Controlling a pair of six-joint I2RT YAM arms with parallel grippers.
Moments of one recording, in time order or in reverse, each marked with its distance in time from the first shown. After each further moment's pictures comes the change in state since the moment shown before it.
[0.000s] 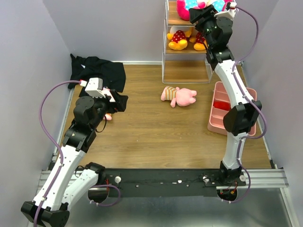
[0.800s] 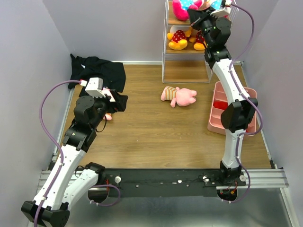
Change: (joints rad) left arm 0.005 0.006 0.000 0.000 0.000 0.000; right arm -0.005 0.086 0.077 0.092 -0.136 -0.069
